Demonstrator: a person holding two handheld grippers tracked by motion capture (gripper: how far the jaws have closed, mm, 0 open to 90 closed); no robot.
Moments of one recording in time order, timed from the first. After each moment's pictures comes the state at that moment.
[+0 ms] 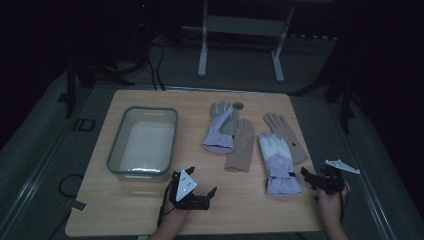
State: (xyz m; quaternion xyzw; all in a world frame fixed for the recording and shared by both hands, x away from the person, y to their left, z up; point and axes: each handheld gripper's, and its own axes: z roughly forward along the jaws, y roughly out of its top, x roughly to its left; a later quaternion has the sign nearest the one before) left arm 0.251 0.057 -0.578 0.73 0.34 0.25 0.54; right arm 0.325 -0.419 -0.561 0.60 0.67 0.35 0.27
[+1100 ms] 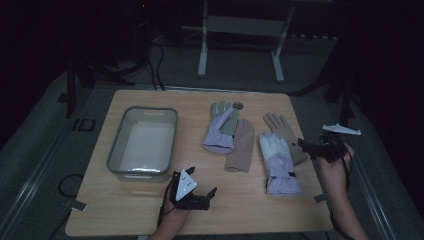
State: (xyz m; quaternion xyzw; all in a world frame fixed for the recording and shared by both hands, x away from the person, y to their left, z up) left arm 0.252 0.057 -0.578 0.73 0.34 0.24 0.54; right arm 0.373 -0.375 -0.452 0.55 0.71 0.35 0.28
